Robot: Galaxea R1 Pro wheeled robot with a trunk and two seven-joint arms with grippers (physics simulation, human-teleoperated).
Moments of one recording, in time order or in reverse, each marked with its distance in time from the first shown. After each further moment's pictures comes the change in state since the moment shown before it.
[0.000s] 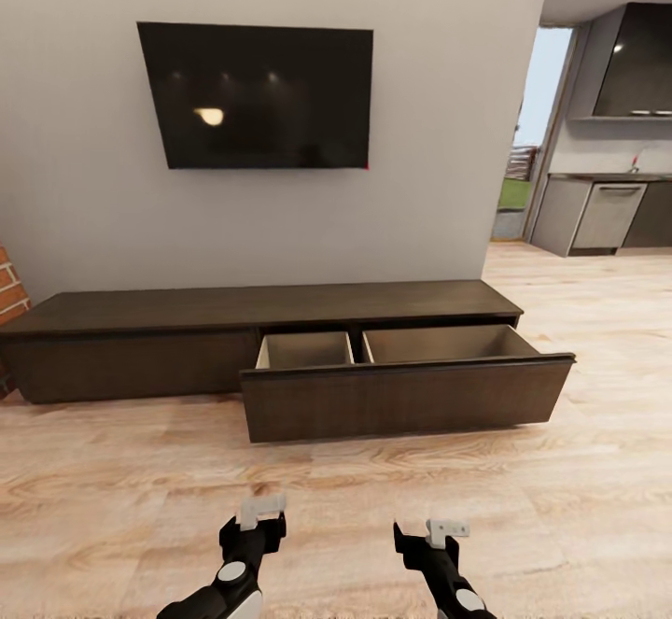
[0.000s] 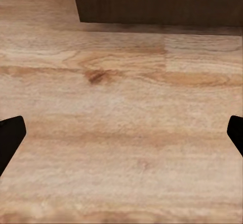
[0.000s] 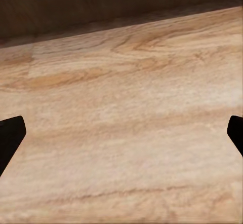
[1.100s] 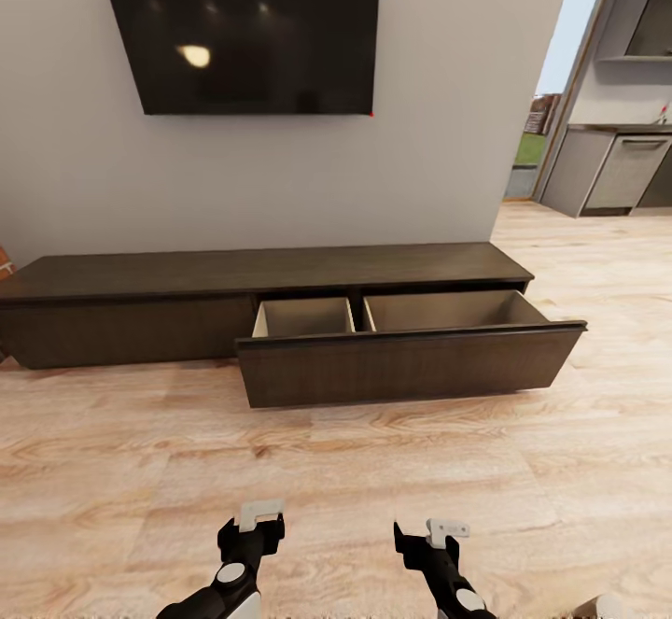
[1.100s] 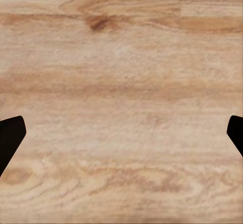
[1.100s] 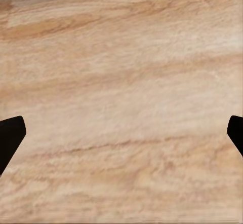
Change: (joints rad) left arm 0.000 0.000 0.000 0.012 0.000 -0.001 0.000; right arm 0.000 -0.001 0.000 -0.001 0.000 0.000 0.000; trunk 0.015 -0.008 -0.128
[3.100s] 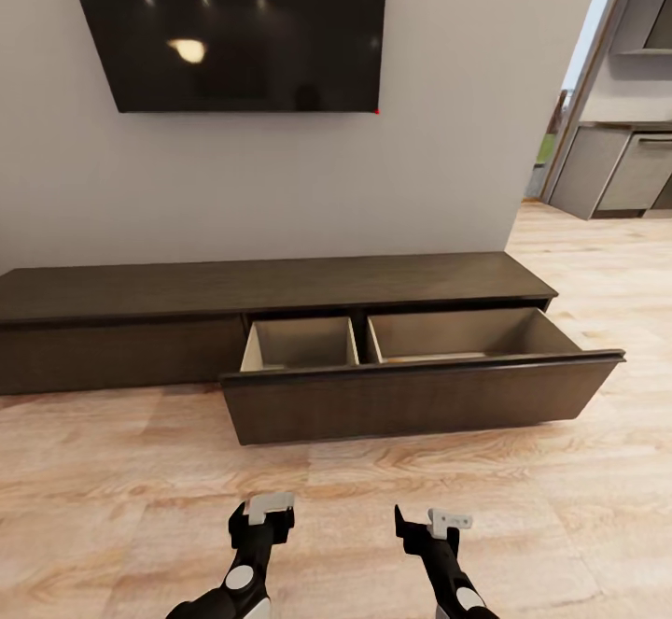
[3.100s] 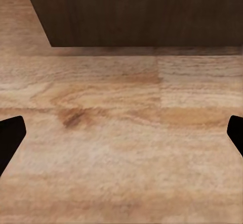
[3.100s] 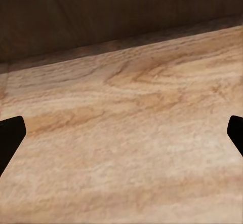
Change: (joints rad) left arm -0.003 -0.031 -0.014 0.014 -0.087 -0.115 -0.001; right arm -0.005 0.004 -0.005 -0.002 -0.007 -0.133 -0.004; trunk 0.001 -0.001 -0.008
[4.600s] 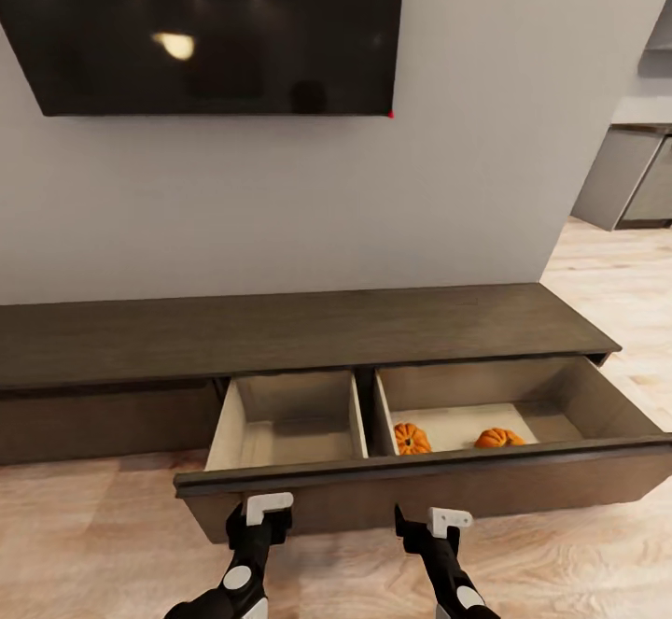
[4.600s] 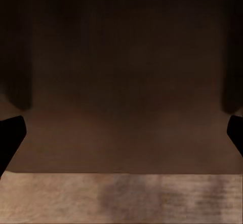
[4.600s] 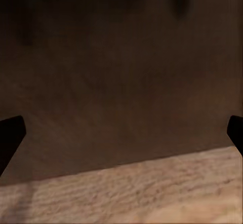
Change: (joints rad) left arm 0.000 0.006 0.000 0.001 0.009 -0.001 0.002; right arm -0.003 0.000 -0.002 0.001 0.000 0.000 0.002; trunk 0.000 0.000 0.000
